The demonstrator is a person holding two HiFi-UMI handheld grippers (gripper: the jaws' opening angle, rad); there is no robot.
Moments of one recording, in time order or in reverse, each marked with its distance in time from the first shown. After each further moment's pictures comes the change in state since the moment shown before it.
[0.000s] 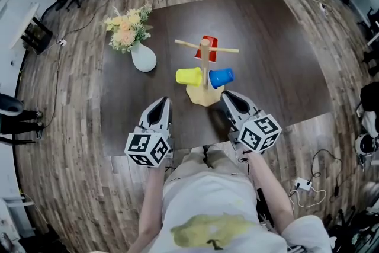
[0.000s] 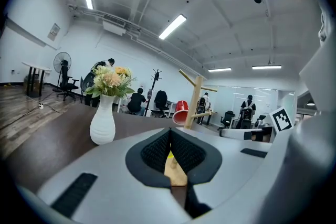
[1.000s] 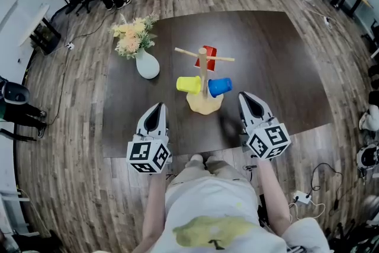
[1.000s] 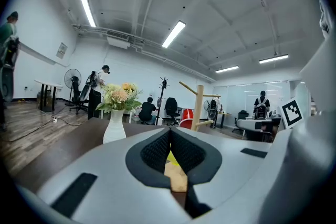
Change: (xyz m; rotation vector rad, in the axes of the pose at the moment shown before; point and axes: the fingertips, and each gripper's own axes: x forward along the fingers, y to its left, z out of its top) left arm -0.019 -0.006 0.022 0.068 -0.084 0.141; right arm -0.039 -0.026 0.054 -0.181 -0.112 -0.105
